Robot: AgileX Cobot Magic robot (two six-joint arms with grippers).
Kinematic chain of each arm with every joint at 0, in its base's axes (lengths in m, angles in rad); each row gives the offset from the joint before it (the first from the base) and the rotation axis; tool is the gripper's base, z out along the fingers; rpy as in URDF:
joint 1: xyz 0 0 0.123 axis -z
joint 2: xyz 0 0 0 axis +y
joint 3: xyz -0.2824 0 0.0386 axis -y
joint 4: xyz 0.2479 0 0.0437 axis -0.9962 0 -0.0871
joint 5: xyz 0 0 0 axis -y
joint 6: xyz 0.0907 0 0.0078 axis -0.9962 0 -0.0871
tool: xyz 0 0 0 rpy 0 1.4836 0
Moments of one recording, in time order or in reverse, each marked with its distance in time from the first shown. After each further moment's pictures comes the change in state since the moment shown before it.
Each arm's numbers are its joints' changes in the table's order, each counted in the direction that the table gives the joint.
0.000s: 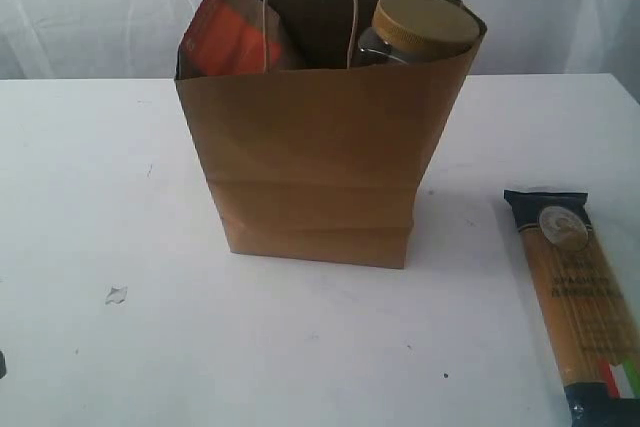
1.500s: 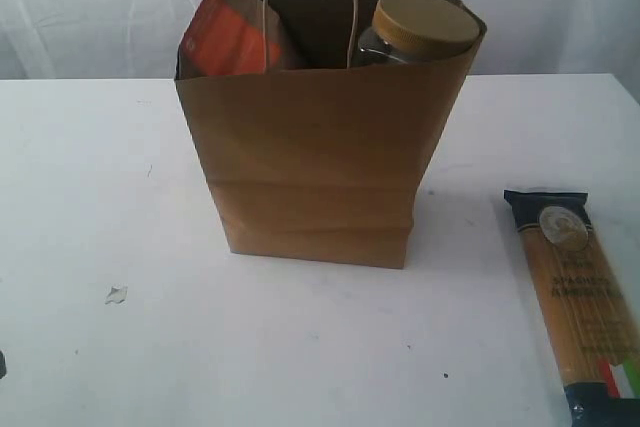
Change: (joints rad) left arm 0.000 0.000 0.000 0.000 0.000 0.000; right arm 0.334 -0.407 -0.355 0.110 -0.031 -0.164
